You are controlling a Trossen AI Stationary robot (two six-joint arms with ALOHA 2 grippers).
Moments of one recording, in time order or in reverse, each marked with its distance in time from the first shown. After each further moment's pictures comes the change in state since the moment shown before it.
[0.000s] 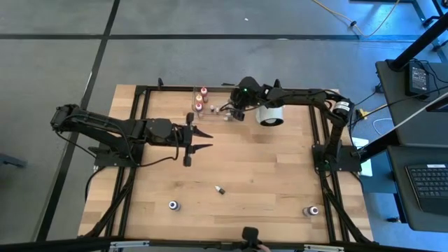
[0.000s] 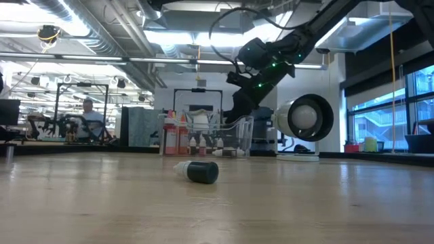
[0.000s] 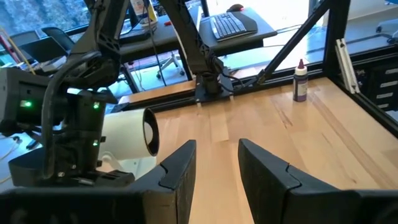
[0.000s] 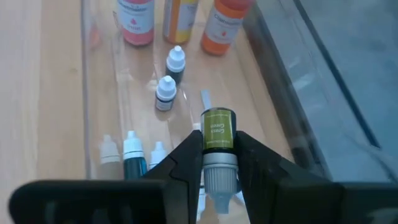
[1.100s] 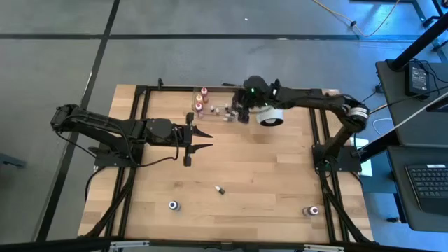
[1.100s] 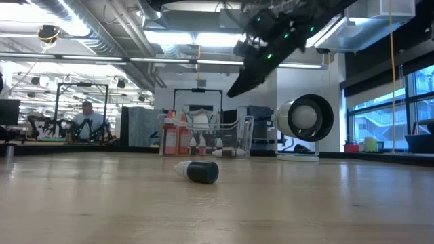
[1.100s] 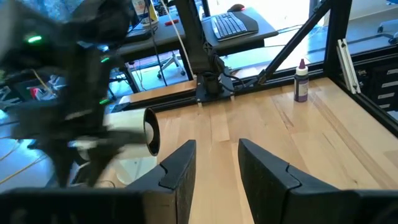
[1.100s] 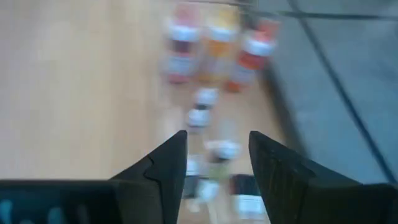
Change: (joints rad) left arm 0.000 0.000 0.000 0.000 -0.004 -0.001; right arm 0.075 -0.186 -0.011 -0.121 -0.073 -0.002
